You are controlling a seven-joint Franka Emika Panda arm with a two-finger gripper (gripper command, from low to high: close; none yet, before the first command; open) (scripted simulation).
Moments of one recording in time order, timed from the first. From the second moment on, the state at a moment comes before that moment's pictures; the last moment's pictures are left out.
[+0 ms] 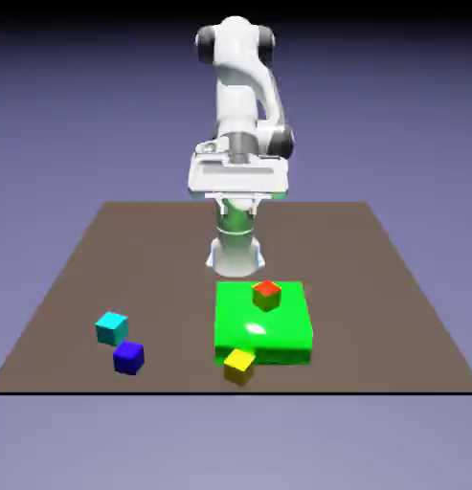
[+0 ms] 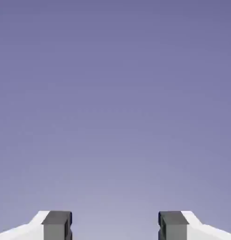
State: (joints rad) arm 0.02 -0.53 -0.02 -2.78 -0.04 3.00 0.72
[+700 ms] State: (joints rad) arm 0.18 0.23 -0.28 -2.34 -0.65 2.44 0.37
